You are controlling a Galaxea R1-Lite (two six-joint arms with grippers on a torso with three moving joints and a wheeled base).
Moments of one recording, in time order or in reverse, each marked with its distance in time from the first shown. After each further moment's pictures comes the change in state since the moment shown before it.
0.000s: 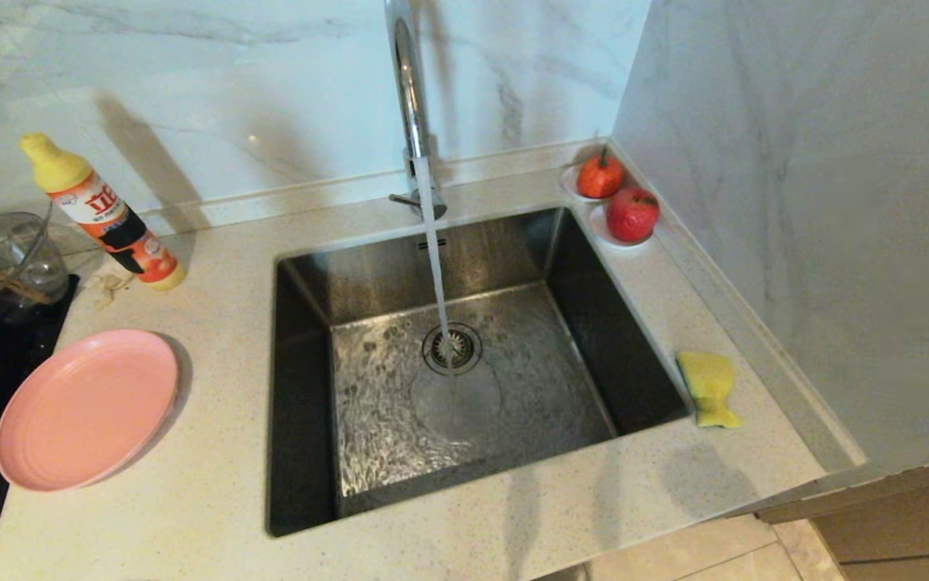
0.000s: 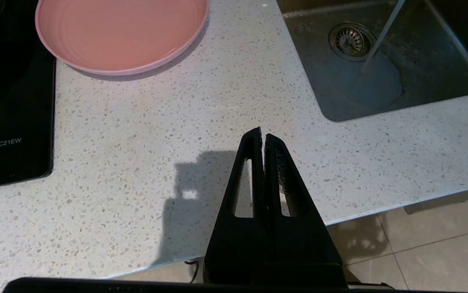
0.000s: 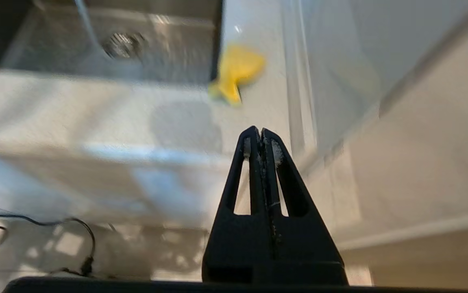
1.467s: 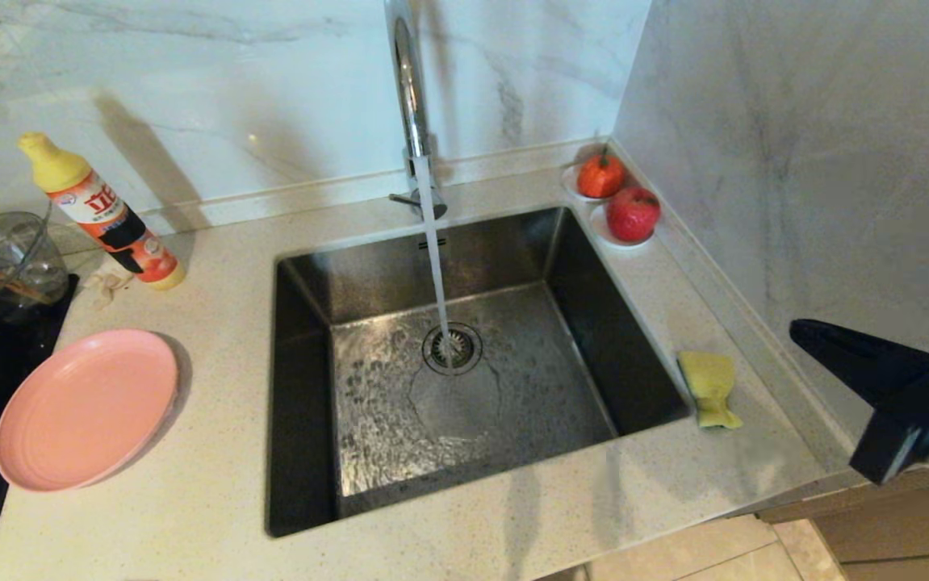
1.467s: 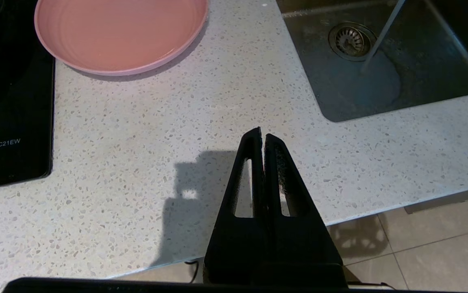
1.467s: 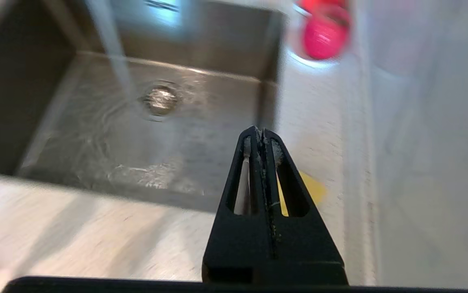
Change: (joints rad) left arm -0.001 0.000 0.000 0.000 0.000 0.000; right arm 0.695 0.819 -0.447 -0.353 -0.511 -0.025
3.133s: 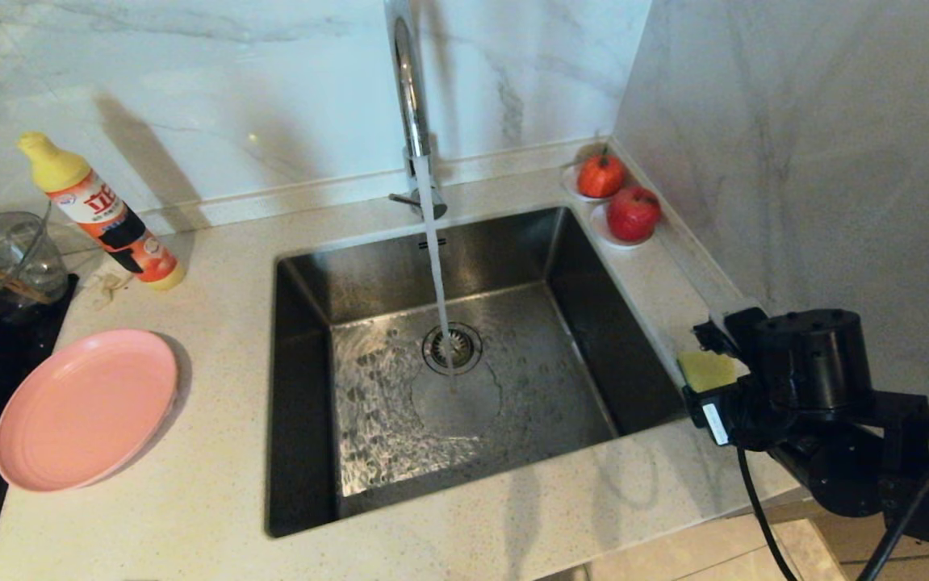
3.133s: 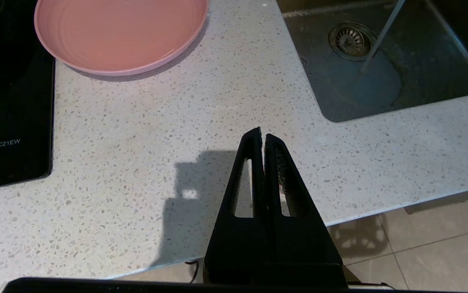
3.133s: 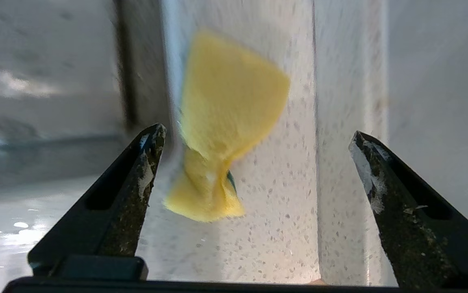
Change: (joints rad) left arm 0.000 0.000 0.000 0.000 0.000 0.000; right arm -0.196 0.576 -0.173 0.090 -0.333 0.068
